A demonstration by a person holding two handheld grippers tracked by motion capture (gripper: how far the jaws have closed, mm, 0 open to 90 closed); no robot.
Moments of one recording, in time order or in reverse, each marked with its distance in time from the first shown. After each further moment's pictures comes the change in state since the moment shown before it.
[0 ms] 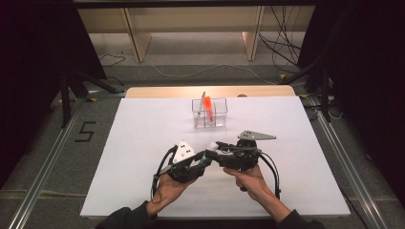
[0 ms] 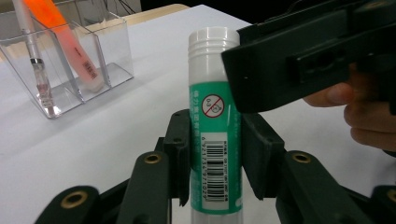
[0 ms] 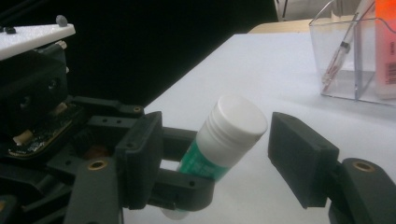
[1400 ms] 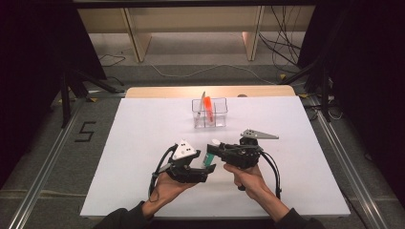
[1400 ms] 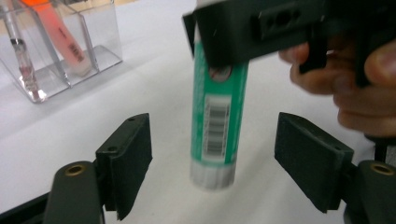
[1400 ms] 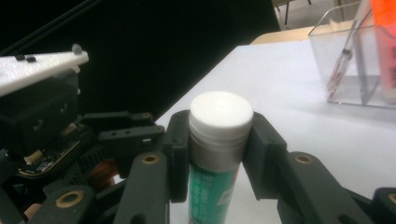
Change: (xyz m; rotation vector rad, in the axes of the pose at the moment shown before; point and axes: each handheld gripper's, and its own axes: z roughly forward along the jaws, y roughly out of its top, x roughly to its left) left arm 0.002 0.005 -0.005 0.080 -0.047 -0.039; right arm 0.000 0.003 -0.002 -0.053 0.020 0.065
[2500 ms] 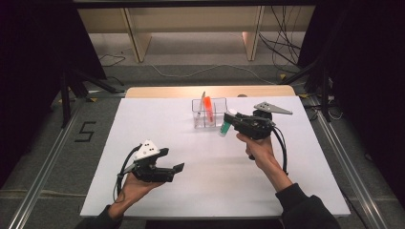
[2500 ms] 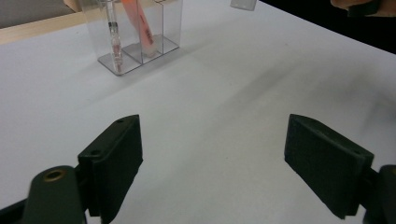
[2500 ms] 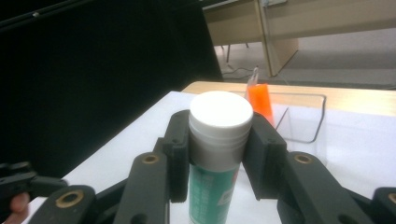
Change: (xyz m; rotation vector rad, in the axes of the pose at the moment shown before) left arm 0.059 -0.030 -0.057 -0.037 0.057 -0.003; right arm -0.044 0.063 -0.008 -0.114 -0.223 -0.119
